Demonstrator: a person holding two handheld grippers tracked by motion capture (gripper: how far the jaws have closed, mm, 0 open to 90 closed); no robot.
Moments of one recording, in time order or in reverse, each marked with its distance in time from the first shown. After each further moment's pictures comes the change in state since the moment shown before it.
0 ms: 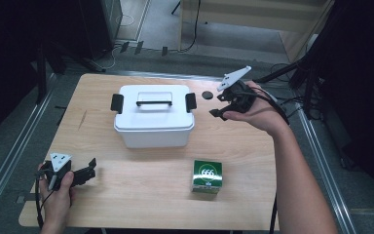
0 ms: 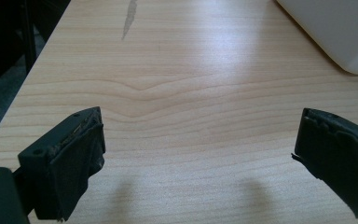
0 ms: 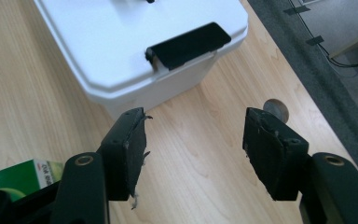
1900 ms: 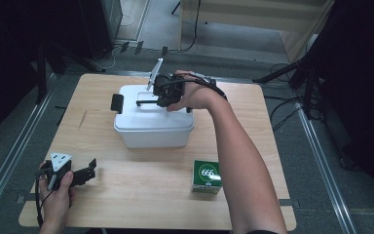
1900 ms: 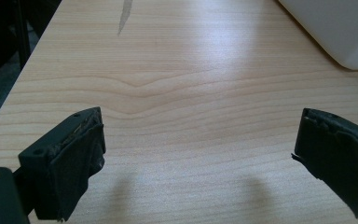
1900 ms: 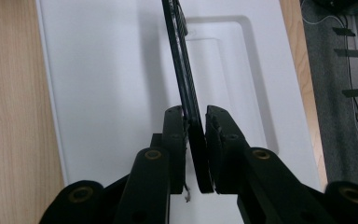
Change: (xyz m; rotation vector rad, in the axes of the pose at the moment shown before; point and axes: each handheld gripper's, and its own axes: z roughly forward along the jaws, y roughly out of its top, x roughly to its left) left arm 0.001 0.000 0.001 0.019 -0.017 0.001; right arm 0.049 0.133 0.099 0.132 0.127 -0.335
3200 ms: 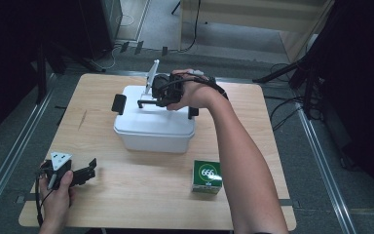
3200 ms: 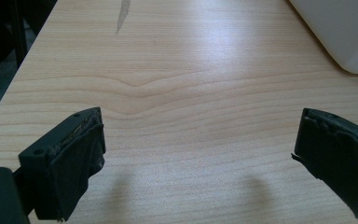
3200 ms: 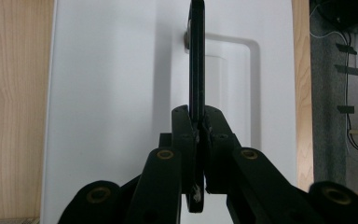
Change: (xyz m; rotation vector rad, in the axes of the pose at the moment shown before) left arm 0.001 0.001 0.002 0.003 -0.008 -0.005; right arm 0.007 0.005 -0.012 0.010 0.011 -0.104
